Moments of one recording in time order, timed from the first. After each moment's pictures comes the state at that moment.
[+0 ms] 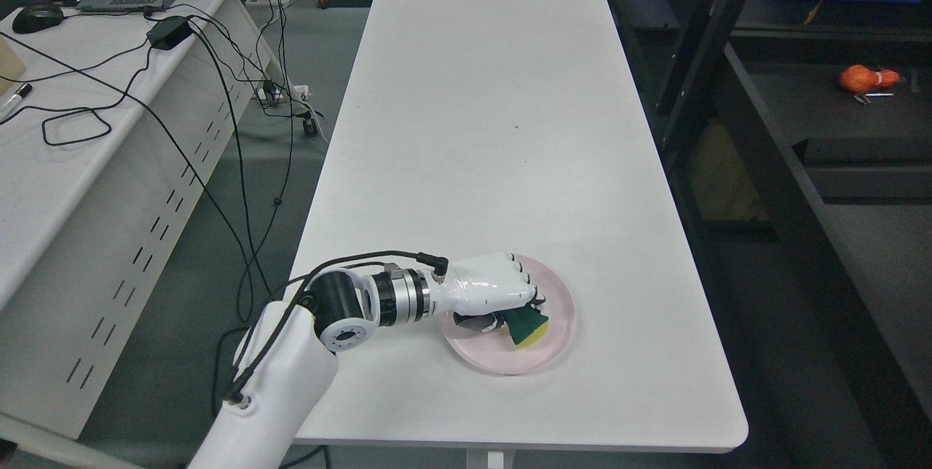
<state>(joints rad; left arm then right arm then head) -0.64 0.05 -0.35 -1.25 -0.99 -0.79 -0.53 -0.08 0.00 -0.21 0.00 -0.12 0.00 -0.07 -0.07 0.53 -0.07</state>
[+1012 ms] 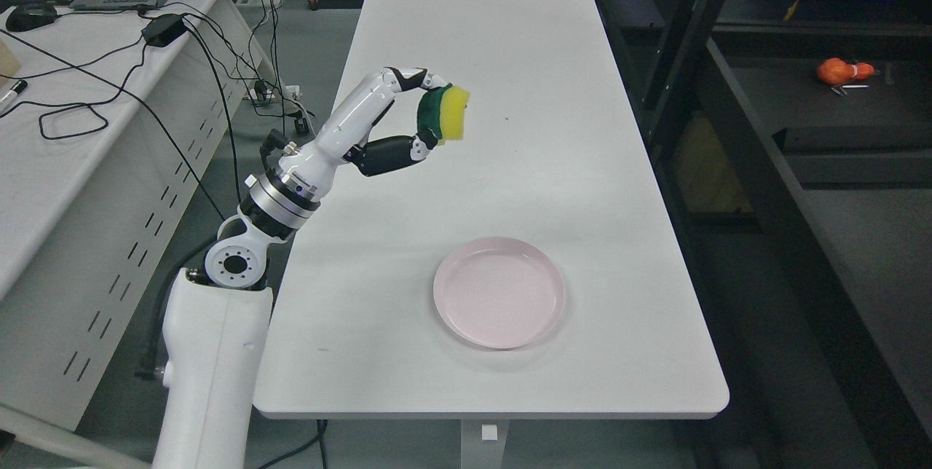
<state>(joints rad) -0.70 0.01 0.05 -1.26 -0.25 -0.71 -0.52 -0.08 0.00 -0.21 0.00 -0.12 0.00 -0.07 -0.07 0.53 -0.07</state>
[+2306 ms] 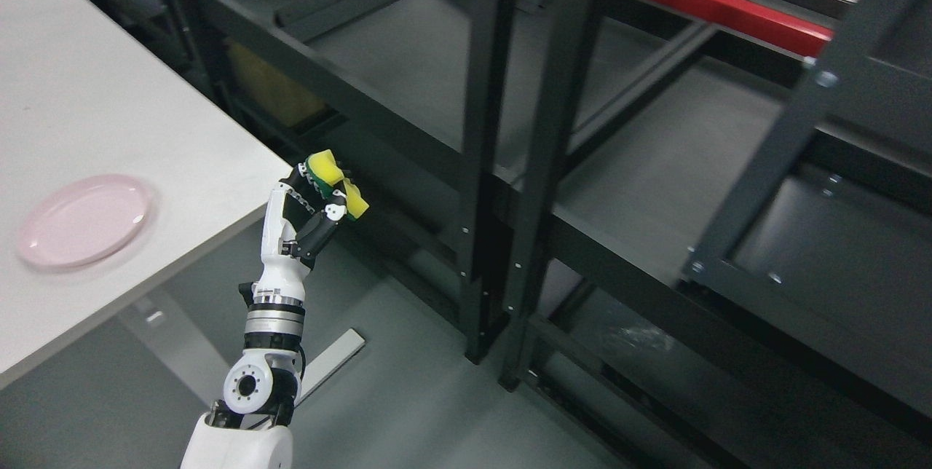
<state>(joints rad) -0.31 0.00 -0.08 -1.42 0.23 -0.29 0.02 -0.08 0.00 -0.21 0.00 -0.12 0.00 -0.07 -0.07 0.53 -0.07</state>
